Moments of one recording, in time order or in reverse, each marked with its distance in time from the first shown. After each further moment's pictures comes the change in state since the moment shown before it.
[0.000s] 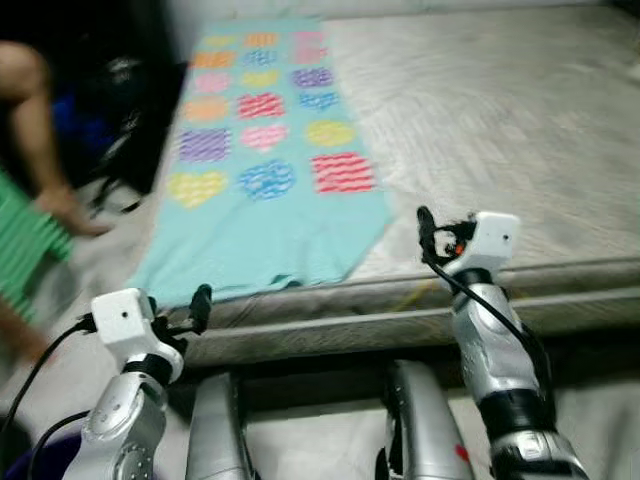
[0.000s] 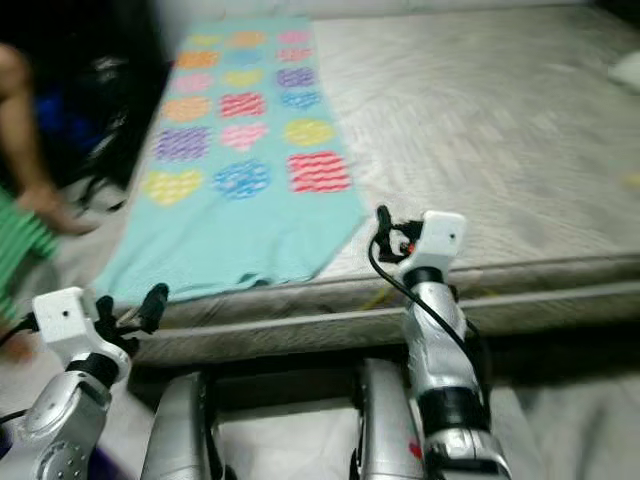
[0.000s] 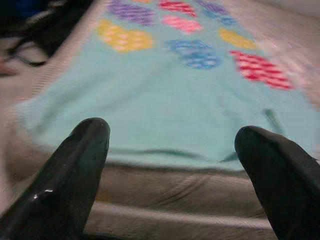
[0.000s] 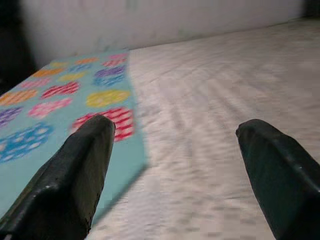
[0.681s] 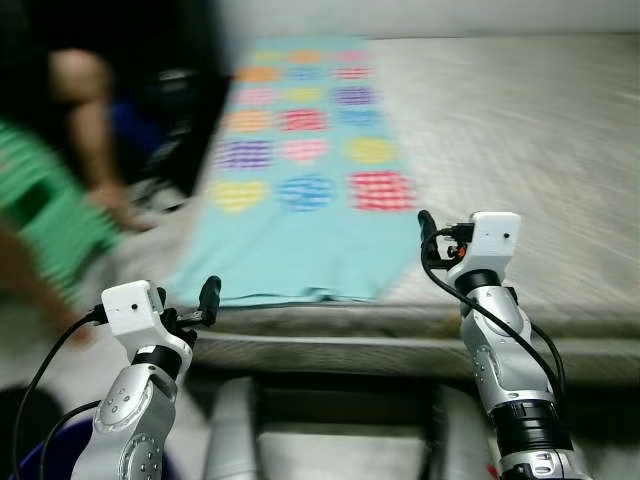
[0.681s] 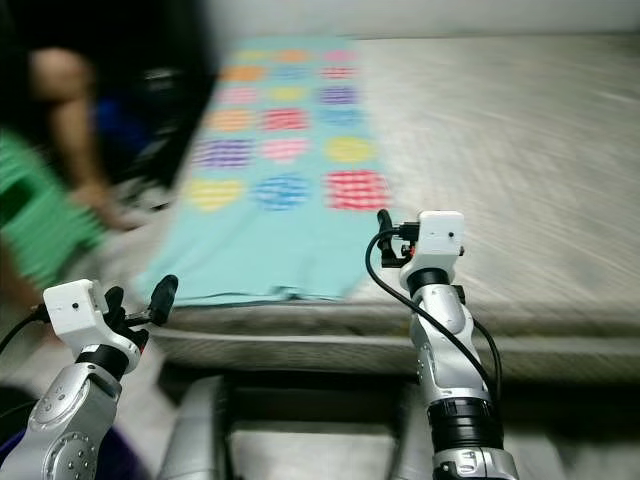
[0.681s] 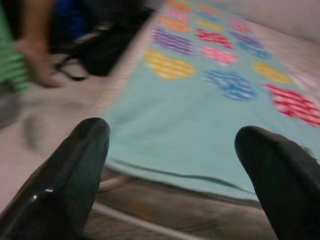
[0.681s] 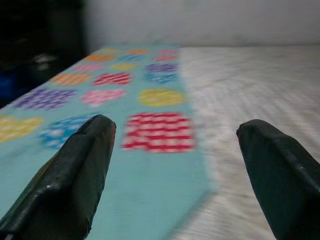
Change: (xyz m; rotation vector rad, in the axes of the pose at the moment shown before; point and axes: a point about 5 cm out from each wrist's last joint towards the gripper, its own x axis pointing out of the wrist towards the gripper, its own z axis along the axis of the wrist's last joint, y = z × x) left arm 0.006 -0.006 0.003 -0.010 -0.024 -0.021; right arm -0.005 0.005 0.007 -0.116 0.041 0.029
